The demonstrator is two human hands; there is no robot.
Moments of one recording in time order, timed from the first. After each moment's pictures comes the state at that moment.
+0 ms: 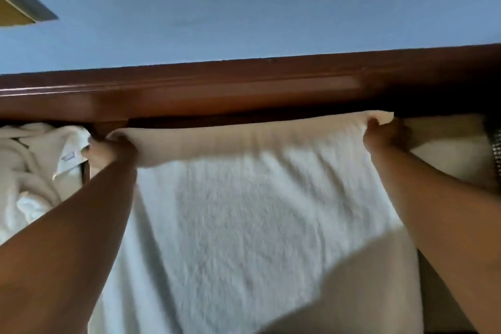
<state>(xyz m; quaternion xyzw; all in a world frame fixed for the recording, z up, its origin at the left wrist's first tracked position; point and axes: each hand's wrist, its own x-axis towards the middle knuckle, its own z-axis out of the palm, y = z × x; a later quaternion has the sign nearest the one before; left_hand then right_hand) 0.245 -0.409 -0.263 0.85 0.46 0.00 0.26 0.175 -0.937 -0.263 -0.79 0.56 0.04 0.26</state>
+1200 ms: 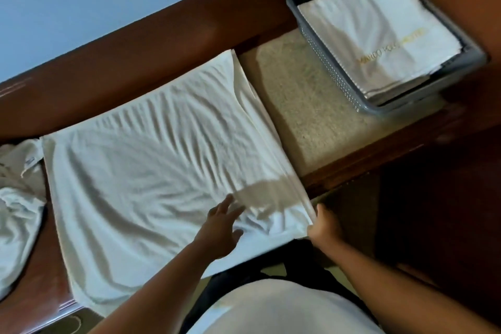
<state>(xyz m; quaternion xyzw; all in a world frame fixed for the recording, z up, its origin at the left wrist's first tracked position) -0.219 -0.674 -0.207 0.87 -0.30 -0.39 0.07 -0.358 -0.912 -0.255 -0.80 0.43 0.25 0.32</state>
